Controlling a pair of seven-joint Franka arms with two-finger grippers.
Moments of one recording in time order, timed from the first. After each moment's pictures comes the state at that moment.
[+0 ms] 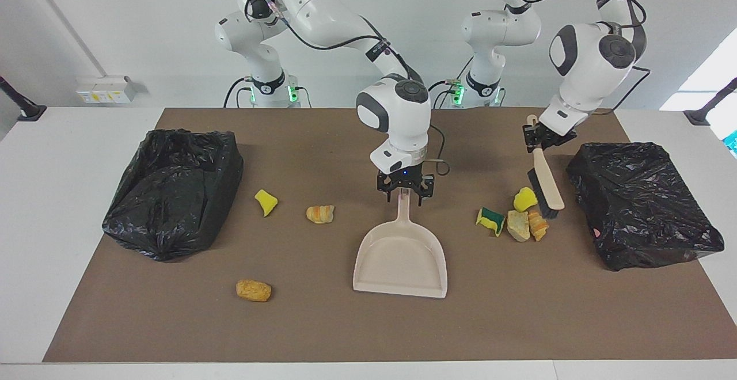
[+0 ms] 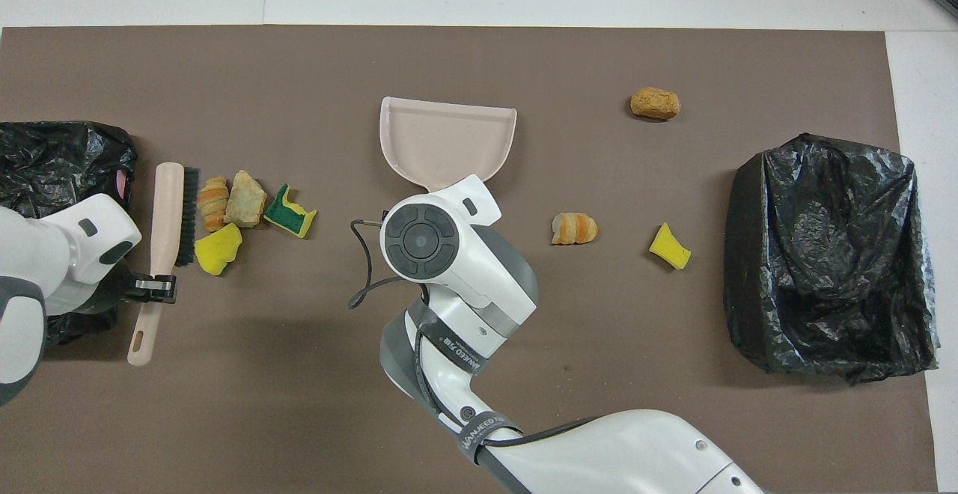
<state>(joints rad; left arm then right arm) -0.03 -0.16 0.04 -2.22 -0.01 1.98 0.09 0.67 0.56 0.02 -1.55 -0.14 2.27 1.00</state>
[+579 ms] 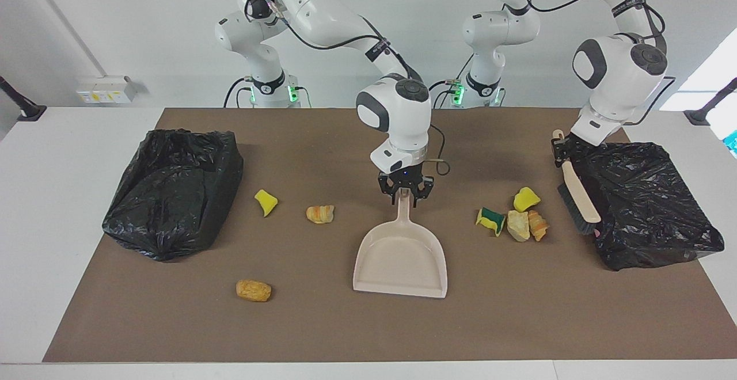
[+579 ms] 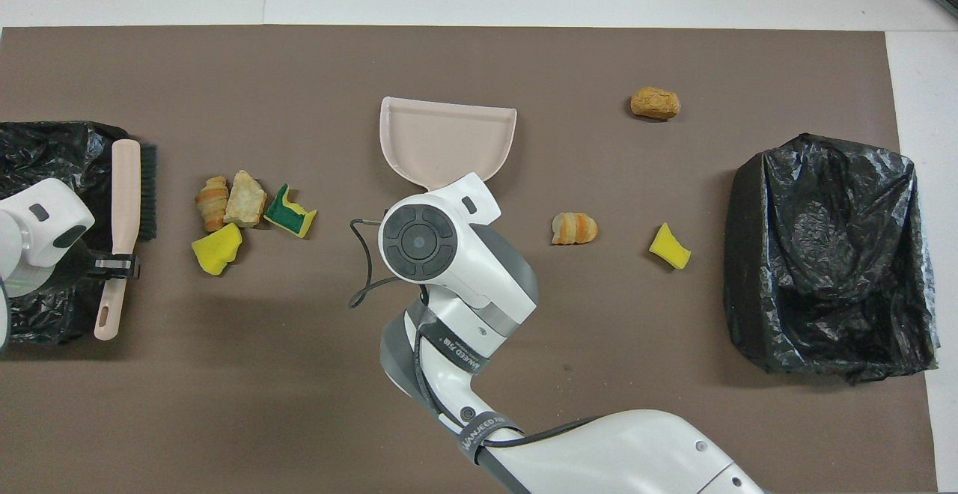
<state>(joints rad) 0.05 -0.10 0.04 -2.20 0.01 2.09 0.16 0.67 0.56 0.02 -1.55 -0.17 2.27 0.99</state>
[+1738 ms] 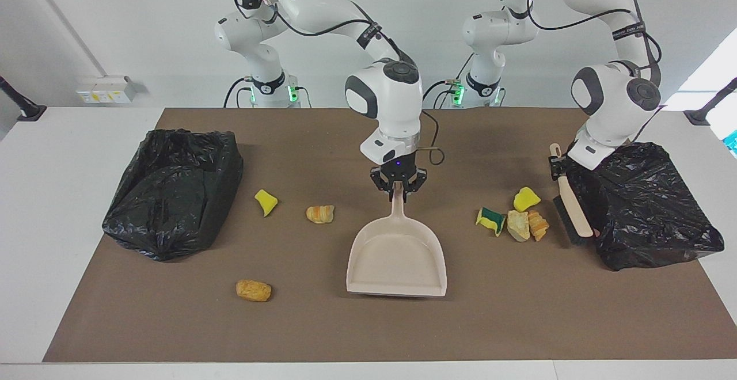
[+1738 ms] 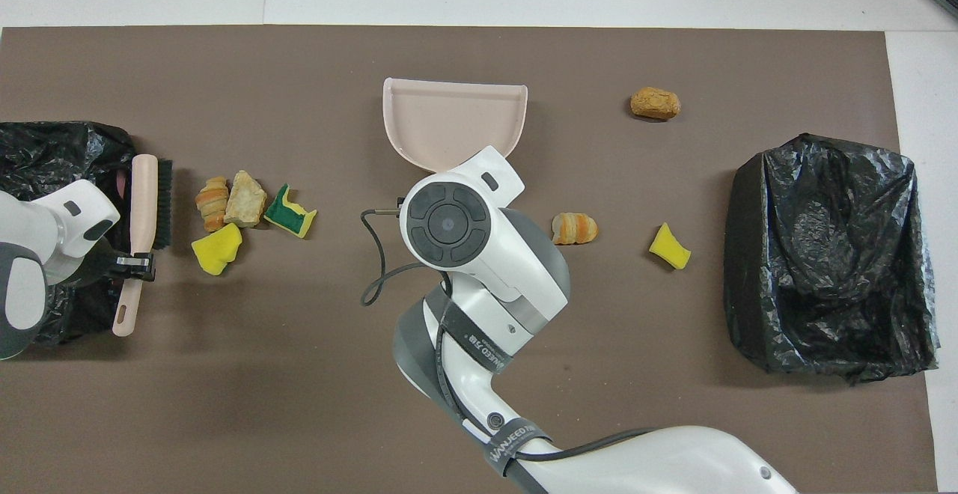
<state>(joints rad) 0.08 0.03 0.03 -2.20 0.01 2.13 0.16 0.63 0.46 0.02 -1.55 -0.13 2.19 0.78</state>
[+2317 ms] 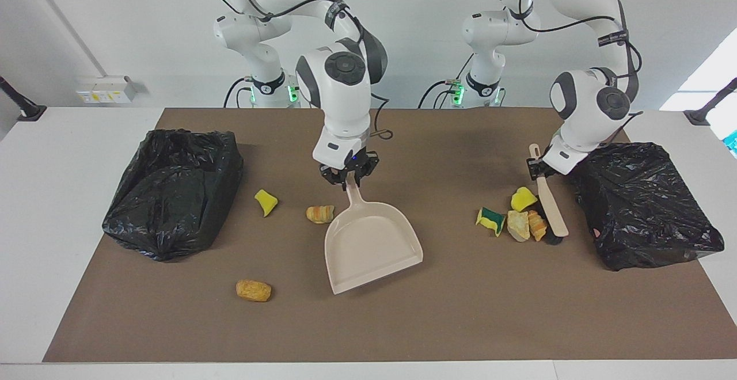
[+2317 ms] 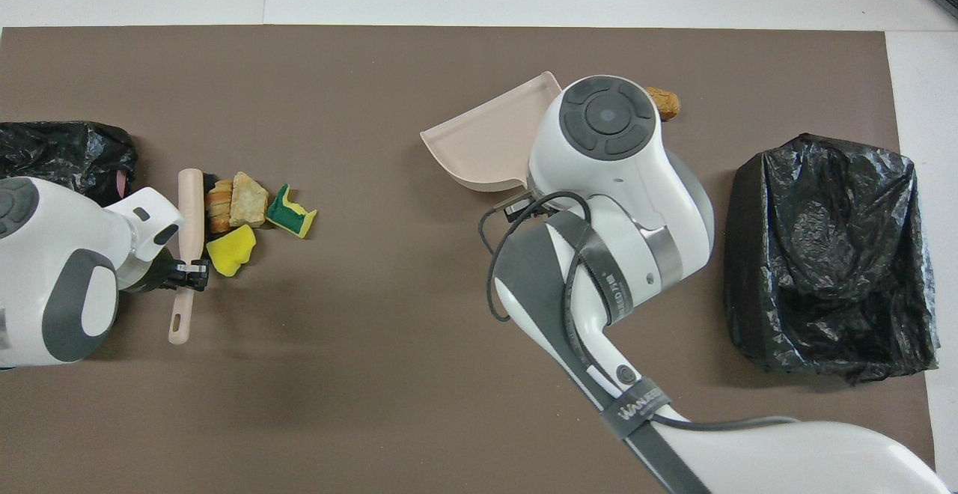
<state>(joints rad) -0.05 0.04 0.01 -2.24 0.01 2.13 -0.05 0.44 0.35 0.01 -1.56 -0.03 1.89 0.02</state>
